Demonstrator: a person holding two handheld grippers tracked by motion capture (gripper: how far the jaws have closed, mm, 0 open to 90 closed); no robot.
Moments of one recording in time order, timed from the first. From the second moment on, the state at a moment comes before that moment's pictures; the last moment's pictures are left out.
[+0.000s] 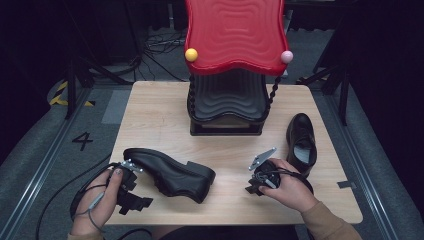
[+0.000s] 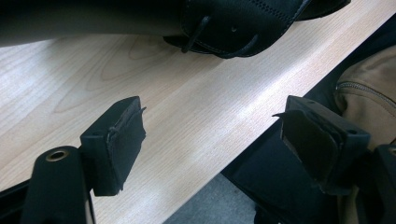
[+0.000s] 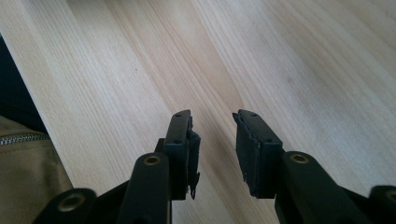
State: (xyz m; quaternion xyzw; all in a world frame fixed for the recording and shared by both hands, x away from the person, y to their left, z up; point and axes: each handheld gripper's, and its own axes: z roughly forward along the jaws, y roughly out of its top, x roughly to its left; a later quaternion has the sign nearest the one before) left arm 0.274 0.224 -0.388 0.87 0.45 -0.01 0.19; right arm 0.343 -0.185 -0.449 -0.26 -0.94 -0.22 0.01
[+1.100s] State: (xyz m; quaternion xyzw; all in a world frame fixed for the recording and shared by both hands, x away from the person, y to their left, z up) left arm 0.269 0.224 -0.379 0.88 0.42 0.02 0.21; right arm 0.351 -0.145 -0.399 -0.21 -0.94 -0.27 0.02
